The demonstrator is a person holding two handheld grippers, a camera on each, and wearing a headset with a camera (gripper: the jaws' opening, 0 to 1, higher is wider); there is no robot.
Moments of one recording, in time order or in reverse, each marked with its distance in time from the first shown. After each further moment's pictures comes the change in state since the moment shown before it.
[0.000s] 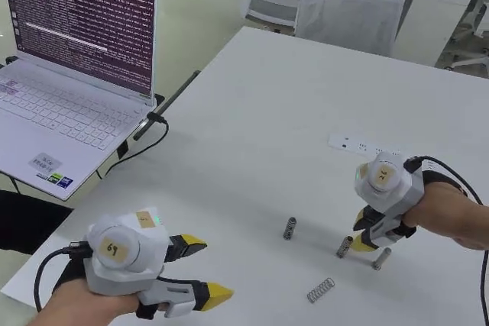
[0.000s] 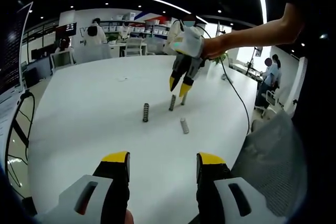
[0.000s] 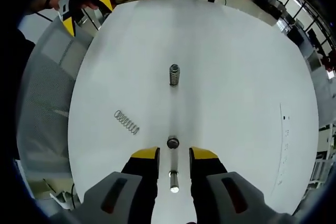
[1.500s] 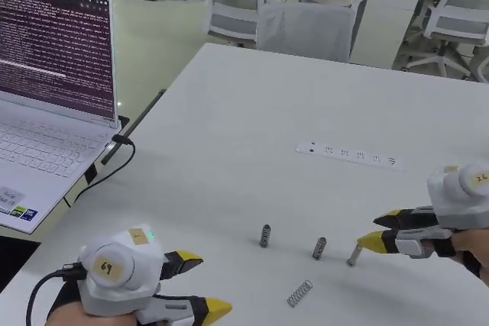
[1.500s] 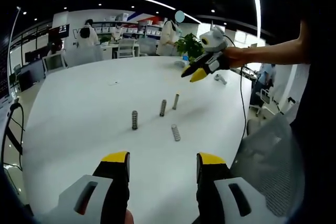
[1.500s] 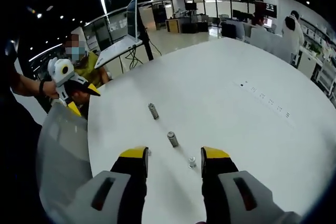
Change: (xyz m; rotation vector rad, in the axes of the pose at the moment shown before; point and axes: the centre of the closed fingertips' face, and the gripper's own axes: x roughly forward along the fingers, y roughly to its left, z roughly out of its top) left arm 0.017 -0.018 0.017 0.023 -0.002 -0.052; right arm -0.081 0.016 -0.037 0.593 -0.562 -0.146
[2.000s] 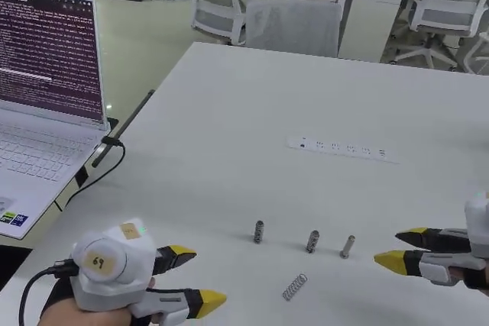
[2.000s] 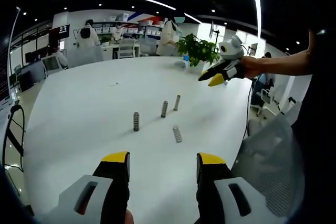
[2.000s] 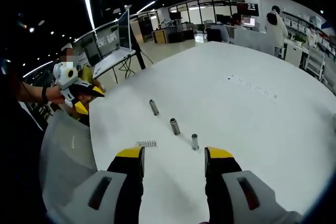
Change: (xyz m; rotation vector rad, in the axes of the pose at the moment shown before) left arm 0.000 0.003 0.004 0.002 0.000 0.004; right arm -0.036 0.016 -0.035 0.106 -0.086 -0.068
